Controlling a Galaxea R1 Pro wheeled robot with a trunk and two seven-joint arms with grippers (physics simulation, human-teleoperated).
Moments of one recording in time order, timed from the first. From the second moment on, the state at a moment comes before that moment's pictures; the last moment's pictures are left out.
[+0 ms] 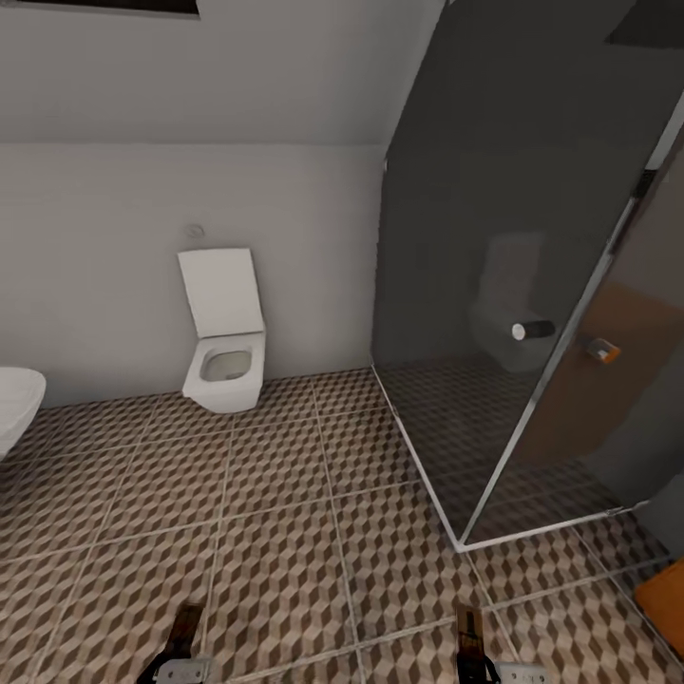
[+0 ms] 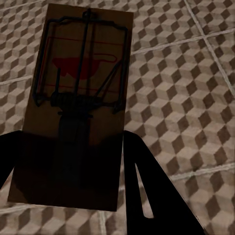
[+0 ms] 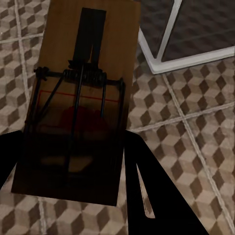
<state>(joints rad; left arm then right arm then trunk) -0.40 0.06 -0.14 0.08 0.09 -0.78 0.09 -0.23 -0.02 -0.08 -0.31 0.00 -0.53 0.00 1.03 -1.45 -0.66</state>
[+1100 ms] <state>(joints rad) -0.40 0.06 -0.14 0.08 0.09 -0.78 0.09 -0.23 -0.02 -0.08 -0.31 0.00 -0.53 0.01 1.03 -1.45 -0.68</state>
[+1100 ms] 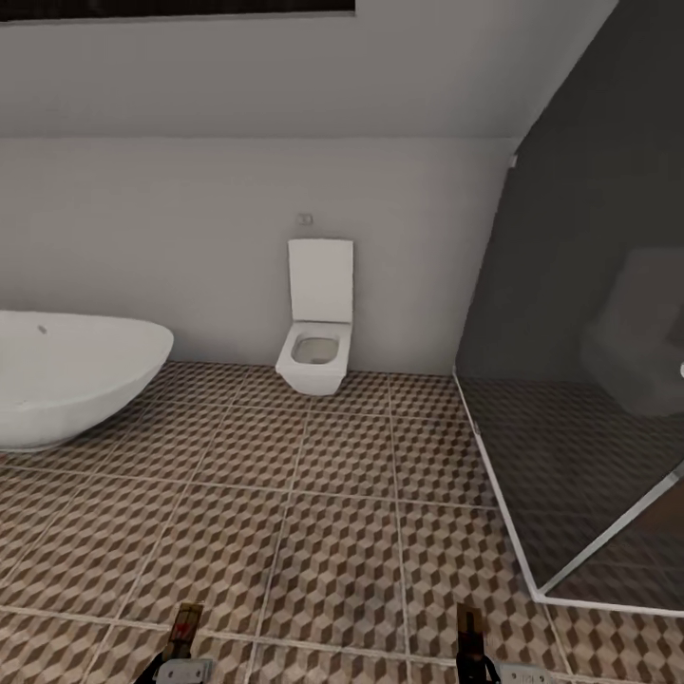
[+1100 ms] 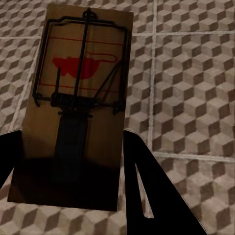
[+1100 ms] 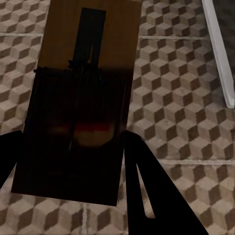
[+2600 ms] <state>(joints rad) -0.40 0.06 -0.14 0.08 0.09 -0.78 0.09 -0.23 -0.02 -0.08 -0.31 0.00 -0.53 0.01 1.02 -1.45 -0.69</state>
